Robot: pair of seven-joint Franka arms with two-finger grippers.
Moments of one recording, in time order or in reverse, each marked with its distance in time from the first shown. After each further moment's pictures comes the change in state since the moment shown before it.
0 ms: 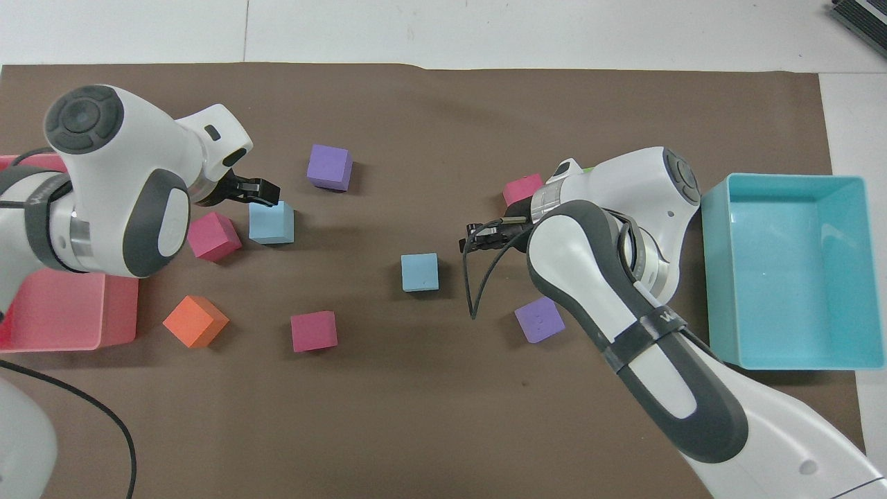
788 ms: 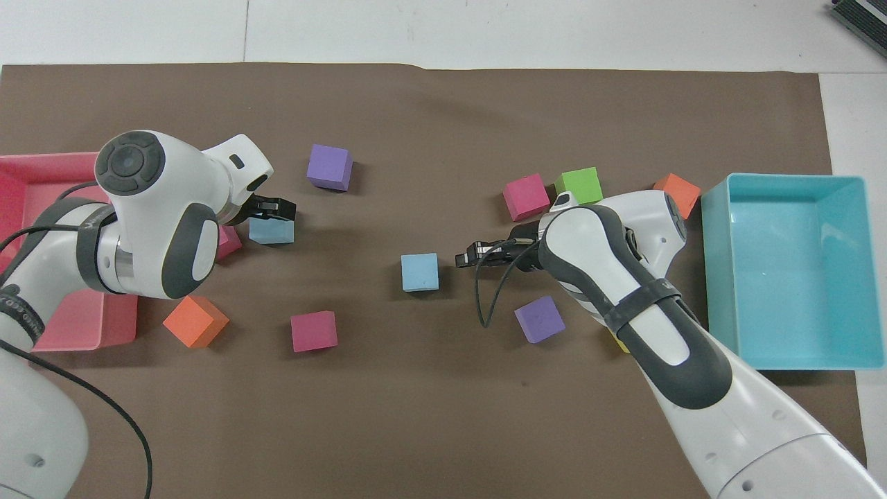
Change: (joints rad) left arm -0.012 0.018 -0.001 -0.102 0.000 0.146 -0.040; right arm -0.018 0.063 0.001 -0.112 0.320 0.045 -0.265
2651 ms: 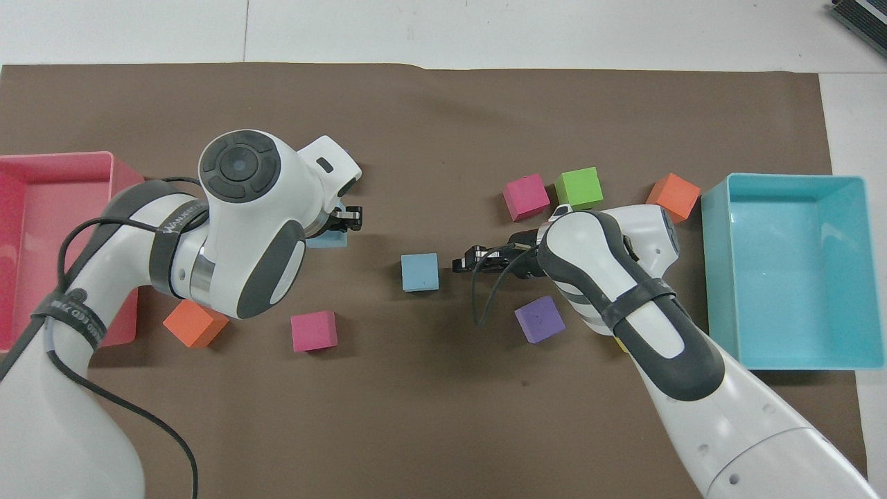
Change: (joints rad) left arm -0.227 -0.041 -0.005 0.114 0.045 -0.193 -0.331; right arm 0.006 0.013 0.002 -0.032 0.070 0.016 -0.008
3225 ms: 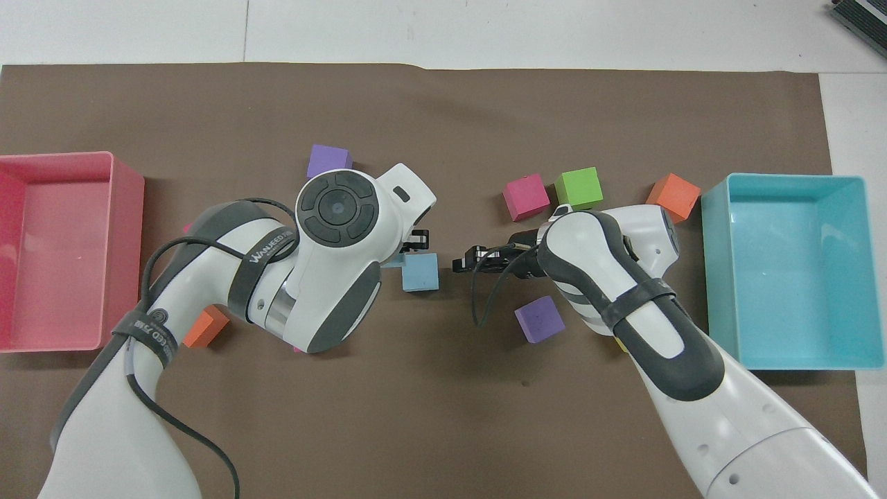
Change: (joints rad) left arm -0.125 0.012 -0.007 0.023 -0.009 0.011 -0.136; right arm 0.000 0.000 0.000 0.000 0.000 0.001 0.000
